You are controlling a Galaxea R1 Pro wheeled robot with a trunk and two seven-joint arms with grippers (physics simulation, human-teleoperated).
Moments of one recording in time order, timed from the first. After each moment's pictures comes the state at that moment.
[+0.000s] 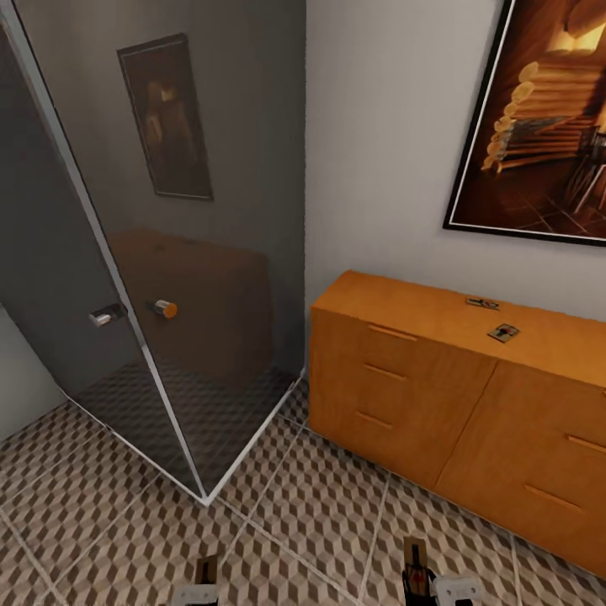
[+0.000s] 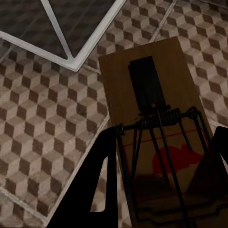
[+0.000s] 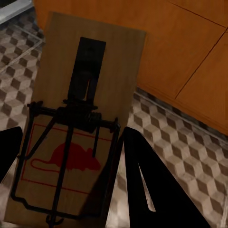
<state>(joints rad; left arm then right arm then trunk) -0.42 -0.03 -0.28 0.07 0.22 -0.62 0.09 -0.19 -0.02 -0.06 -0.41 0.20 -0.57 -0.11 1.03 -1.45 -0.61</state>
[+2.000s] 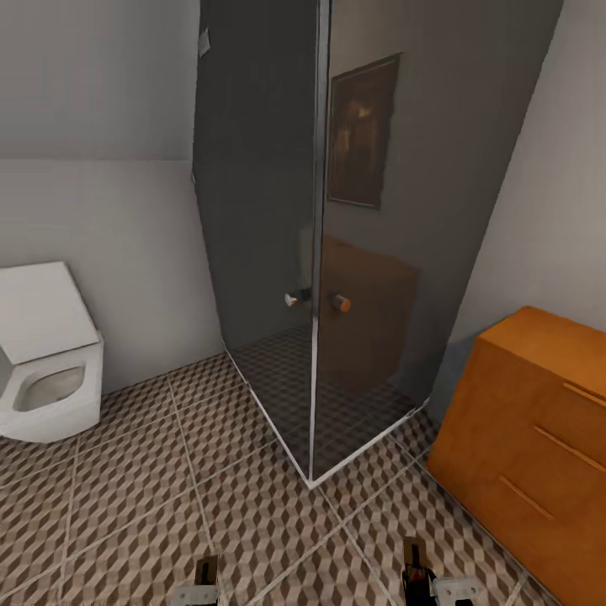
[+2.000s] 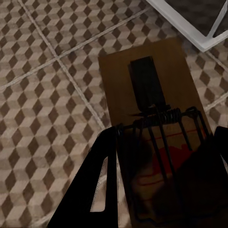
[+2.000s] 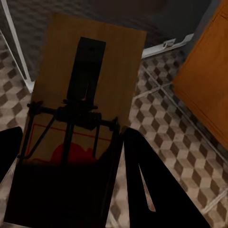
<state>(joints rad) -0.42 -0.03 -0.28 0.07 0.22 -0.62 0.09 -0.19 -0.02 -0.06 -0.41 0.20 -0.57 -0.11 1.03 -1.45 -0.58</state>
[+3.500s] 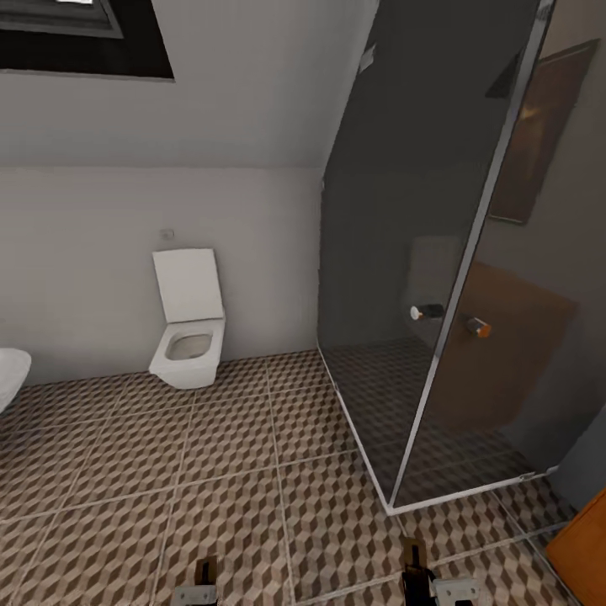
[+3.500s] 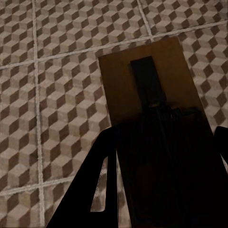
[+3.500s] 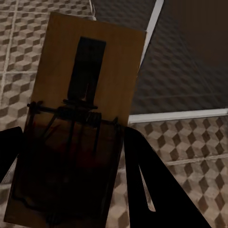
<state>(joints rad) -0.42 -0.03 -0.28 0.07 0.22 -0.62 0.10 -0.19 -0.02 -0.06 -0.41 0.20 -0.57 -0.11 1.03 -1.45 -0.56</state>
